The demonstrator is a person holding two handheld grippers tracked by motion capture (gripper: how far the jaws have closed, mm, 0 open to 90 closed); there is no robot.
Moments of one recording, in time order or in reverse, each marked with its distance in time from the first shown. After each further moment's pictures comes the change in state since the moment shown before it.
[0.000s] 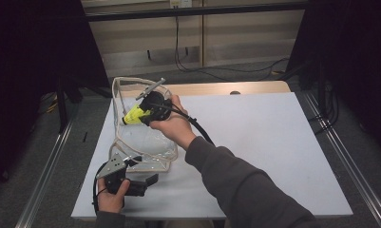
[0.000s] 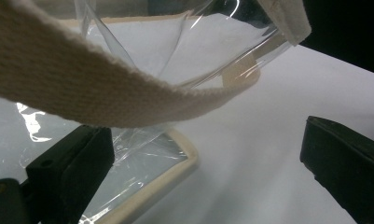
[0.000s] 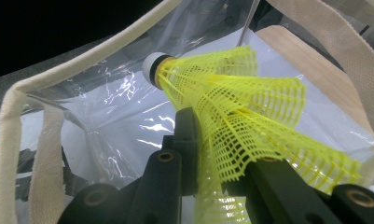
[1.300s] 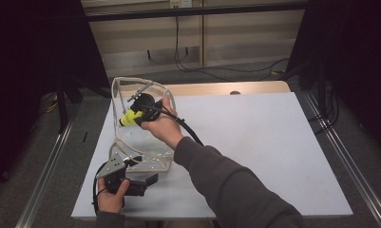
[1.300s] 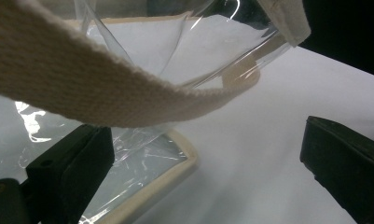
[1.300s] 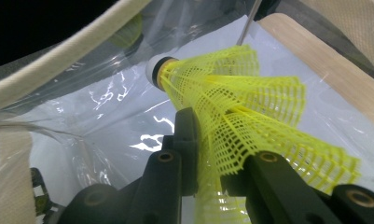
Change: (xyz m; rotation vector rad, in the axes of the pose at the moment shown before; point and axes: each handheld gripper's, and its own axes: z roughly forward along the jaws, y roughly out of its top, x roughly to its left) left arm 0.001 0.000 0.000 0.000 -0.002 -0.002; right arm 0.007 0.008 0.031 0.052 -0.031 0.011
